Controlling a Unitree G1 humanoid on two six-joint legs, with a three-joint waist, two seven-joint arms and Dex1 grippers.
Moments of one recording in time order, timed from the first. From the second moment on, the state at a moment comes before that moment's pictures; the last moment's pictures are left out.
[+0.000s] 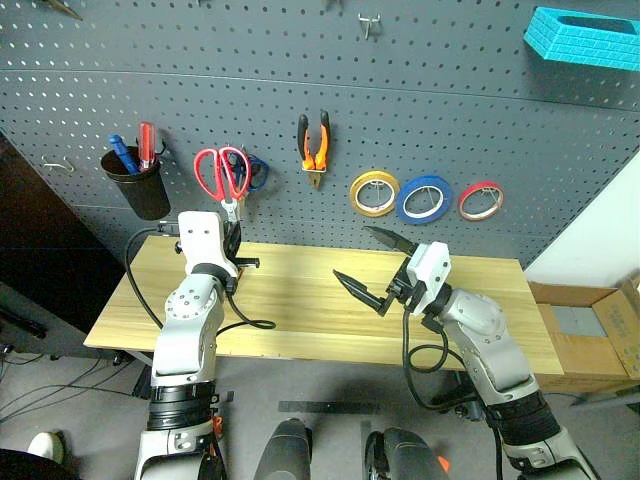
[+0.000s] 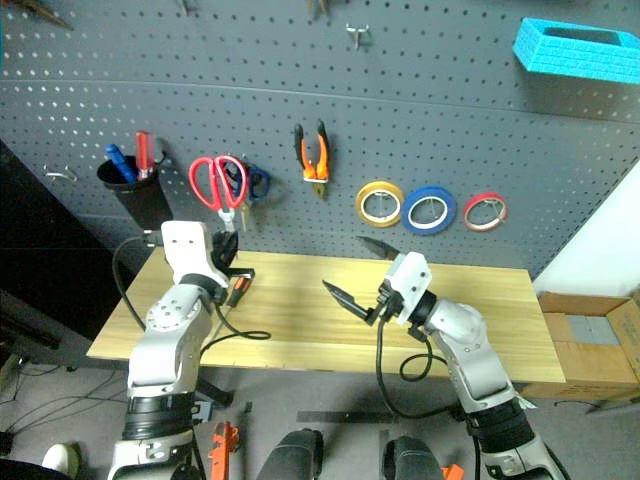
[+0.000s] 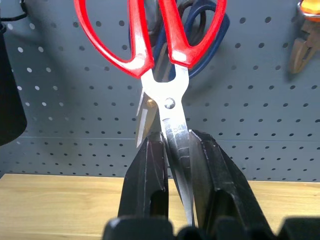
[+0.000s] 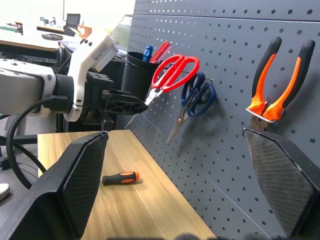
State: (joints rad) left arm -0.33 0.24 0.19 -0.09 -0.11 0.40 -0.10; right arm -0.28 -0.27 0.22 -0.15 0.21 -0.05 0.67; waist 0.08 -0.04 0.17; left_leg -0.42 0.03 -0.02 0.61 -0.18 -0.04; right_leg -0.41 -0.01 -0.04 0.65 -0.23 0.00
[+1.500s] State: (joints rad) left arm -0.19 0.20 0.10 -0.22 -0.14 0.50 -0.13; right arm -0.21 -0.29 0.22 -0.19 0.21 -0.03 0.65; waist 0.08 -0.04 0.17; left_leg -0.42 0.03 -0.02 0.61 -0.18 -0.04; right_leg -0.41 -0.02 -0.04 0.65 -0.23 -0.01
